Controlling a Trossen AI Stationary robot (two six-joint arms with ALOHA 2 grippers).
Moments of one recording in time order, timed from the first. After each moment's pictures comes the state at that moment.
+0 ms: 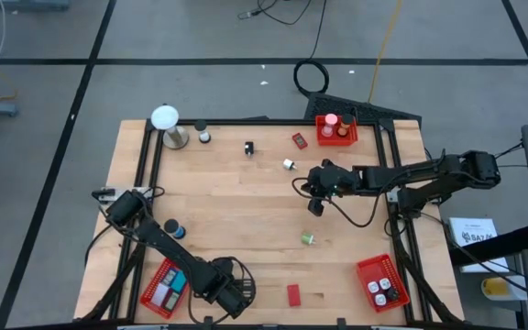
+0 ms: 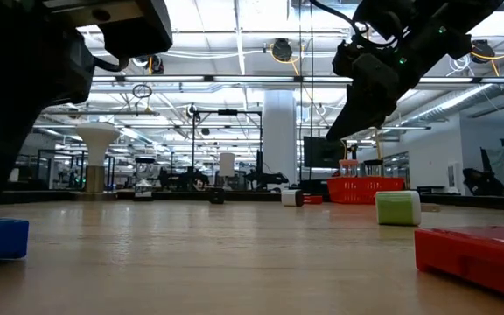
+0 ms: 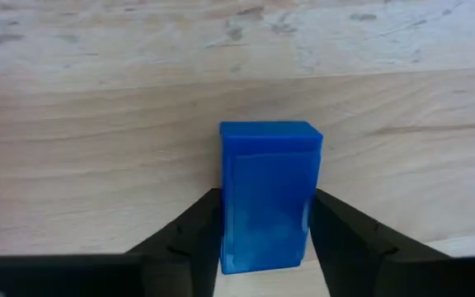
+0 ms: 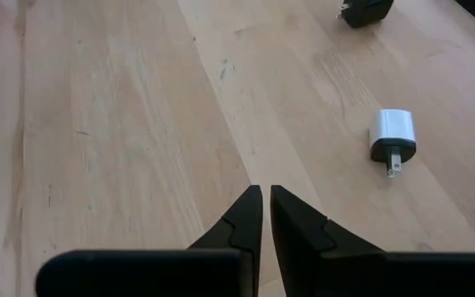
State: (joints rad) left arm -0.67 2.06 1.45 -0.73 0.00 -2.19; right arm -0.05 1.27 0.66 -0.10 0.16 0.25
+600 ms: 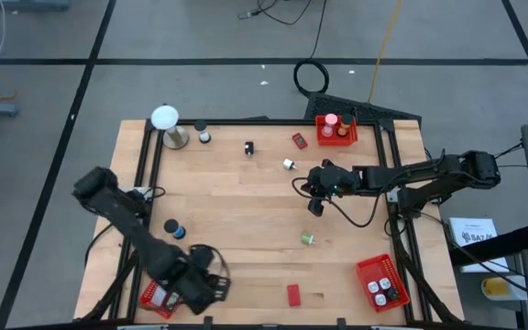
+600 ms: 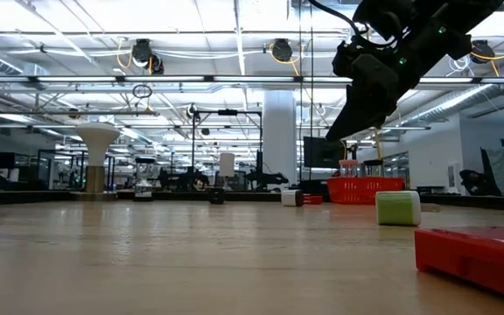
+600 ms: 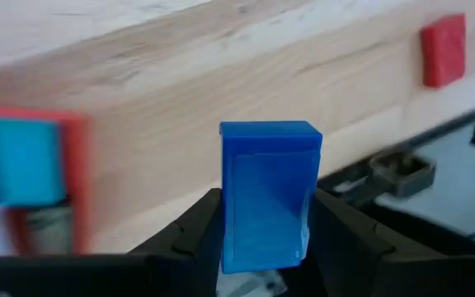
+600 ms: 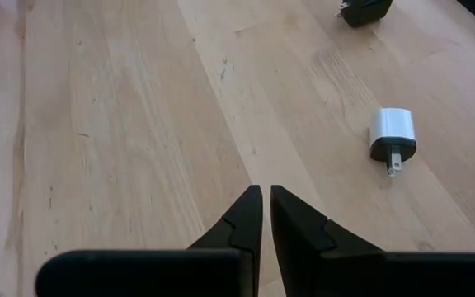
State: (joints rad) left arm -0.75 1.72 1.45 -0.97 -0.07 -2.00; right arm -0.05 1.27 0.66 -0.10 0.16 0.26
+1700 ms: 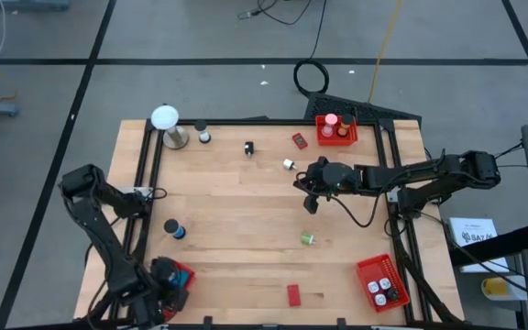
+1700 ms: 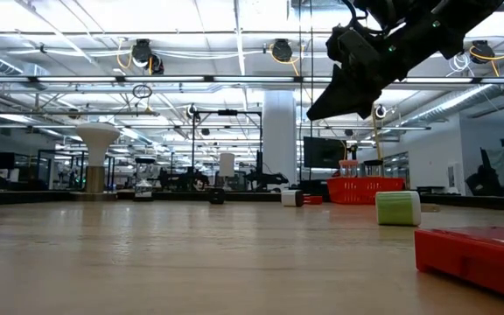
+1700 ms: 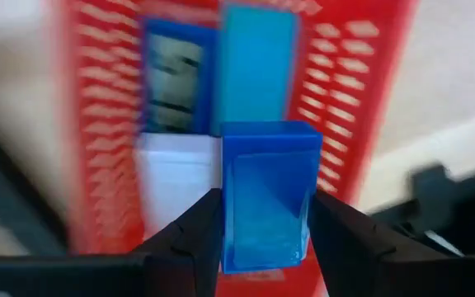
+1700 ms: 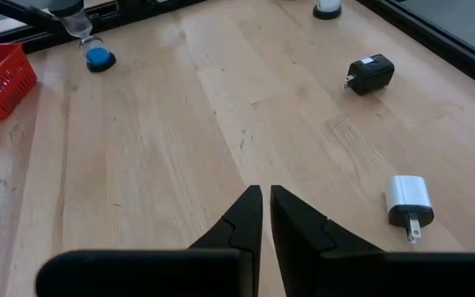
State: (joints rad) left arm -1.07 1.62 1.09 -0.87 -0.02 -2.29; right arm -0.05 1.27 0.66 0.08 0.16 0.28
